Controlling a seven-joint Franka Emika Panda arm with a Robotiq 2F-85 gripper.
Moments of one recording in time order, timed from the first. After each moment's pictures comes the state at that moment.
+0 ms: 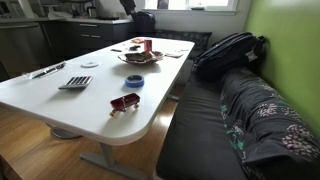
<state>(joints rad) 0.01 0.21 0.05 -2.01 -0.09 2.64 0.52</state>
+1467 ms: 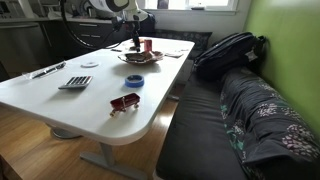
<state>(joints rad) 0.17 0.83 -0.02 -1.42 0.11 2.53 0.62</state>
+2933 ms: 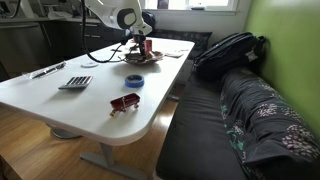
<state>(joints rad) 0.20 1.17 -0.06 -0.99 0.11 2.51 0.81</state>
